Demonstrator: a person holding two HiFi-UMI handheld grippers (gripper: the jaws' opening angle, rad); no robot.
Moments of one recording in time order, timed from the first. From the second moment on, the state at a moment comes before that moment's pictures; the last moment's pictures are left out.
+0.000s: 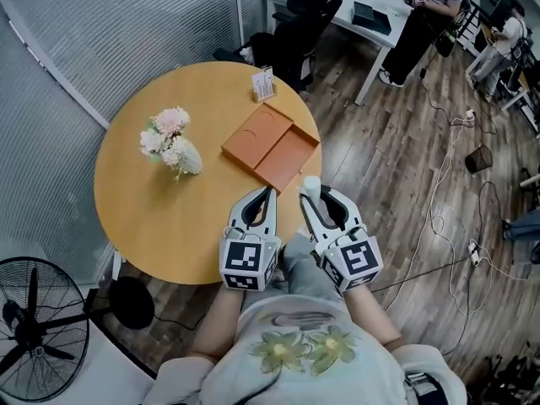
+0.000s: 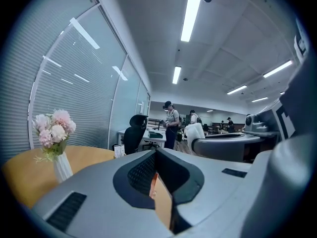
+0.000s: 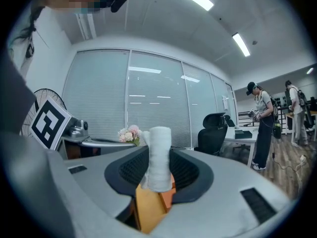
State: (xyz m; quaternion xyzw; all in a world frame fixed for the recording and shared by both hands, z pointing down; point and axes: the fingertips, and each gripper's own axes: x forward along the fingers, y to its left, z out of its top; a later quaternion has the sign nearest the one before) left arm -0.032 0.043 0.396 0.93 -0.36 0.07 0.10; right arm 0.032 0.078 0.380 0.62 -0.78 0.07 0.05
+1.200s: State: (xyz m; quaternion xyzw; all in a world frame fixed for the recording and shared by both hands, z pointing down) left arm 0.010 -0.093 0.409 0.91 -0.38 0.10 0.10; right arm 0.100 -0.078 0.373 0.59 -0.80 0.08 0.05
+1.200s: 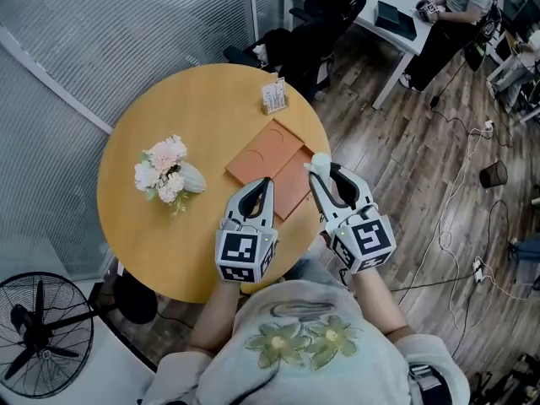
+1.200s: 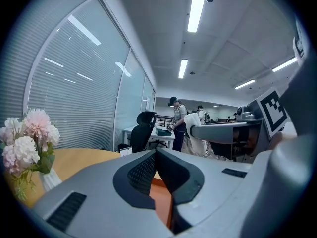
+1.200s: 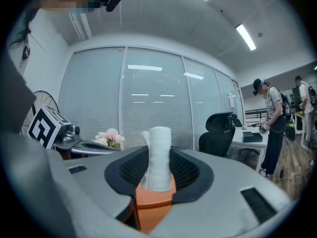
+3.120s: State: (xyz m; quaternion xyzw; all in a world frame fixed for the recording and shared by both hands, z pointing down) left arm -0.011 -0.148 0.467 0.88 -0.43 0.15 0.14; right arm 0.095 -0.145 0.515 0.51 -0.82 0.16 0.21
